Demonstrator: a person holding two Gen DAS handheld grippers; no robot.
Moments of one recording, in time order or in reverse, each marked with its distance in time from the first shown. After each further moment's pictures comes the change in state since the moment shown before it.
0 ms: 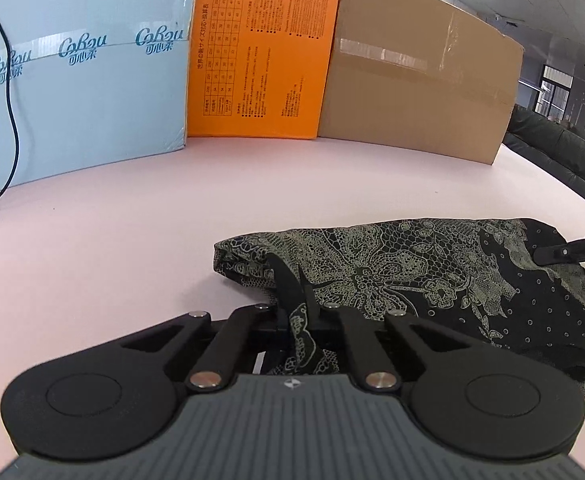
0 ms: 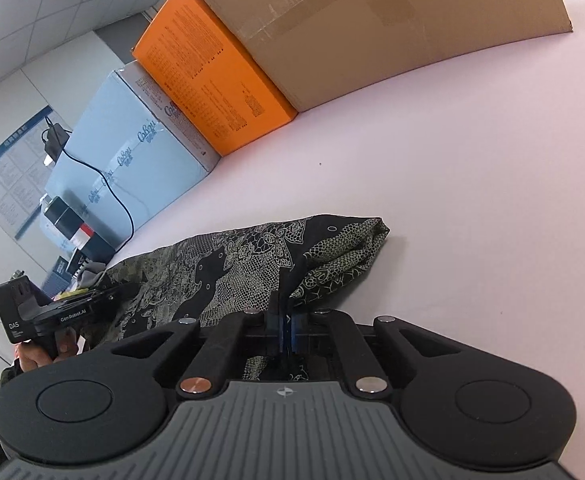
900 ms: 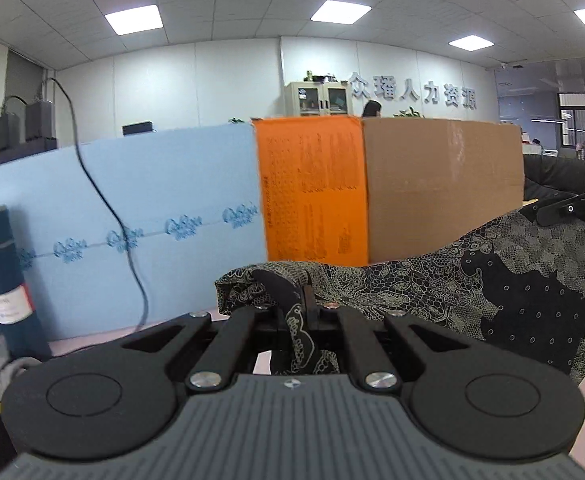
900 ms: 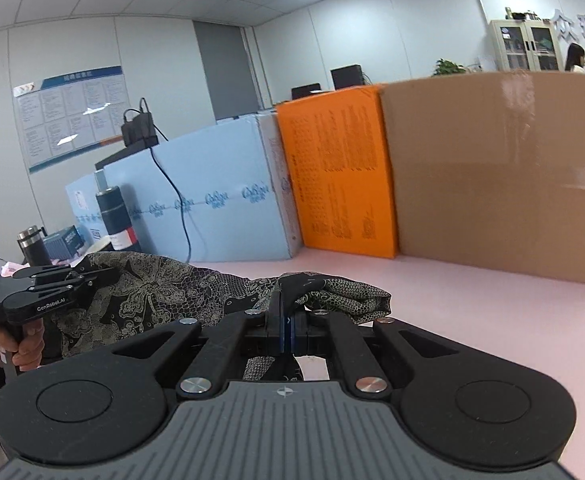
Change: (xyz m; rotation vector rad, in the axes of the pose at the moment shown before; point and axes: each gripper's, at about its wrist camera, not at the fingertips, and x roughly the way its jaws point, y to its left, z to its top) left arm -0.139 -0.017 0.027 0.130 -0.347 0.224; right arm -0.017 0.187 0.052 -0.439 -0.192 0.023
